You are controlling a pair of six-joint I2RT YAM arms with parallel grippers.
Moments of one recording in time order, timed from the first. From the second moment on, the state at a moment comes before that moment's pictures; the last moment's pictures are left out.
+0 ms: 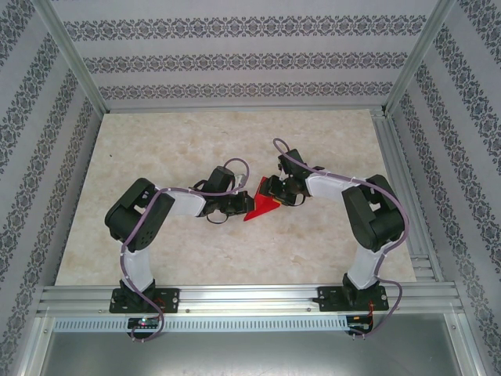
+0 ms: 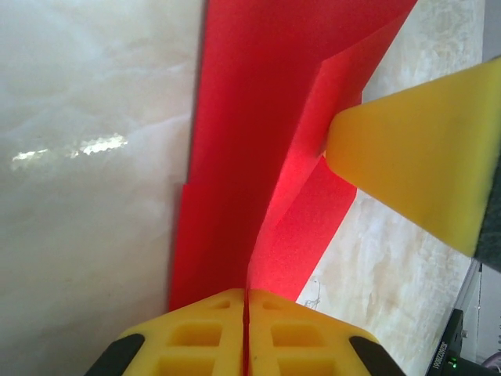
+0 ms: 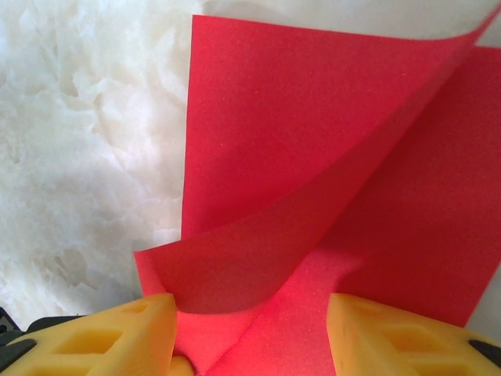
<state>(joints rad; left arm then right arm) -0.60 1.89 0.89 0.17 0.56 -0.76 0.46 1.82 1.03 -0.30 -0.34 0.74</state>
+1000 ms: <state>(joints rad) -0.60 1.80 0.85 0.26 0.58 -0.77 0.48 1.88 1.12 -0.40 -0.28 0.74</state>
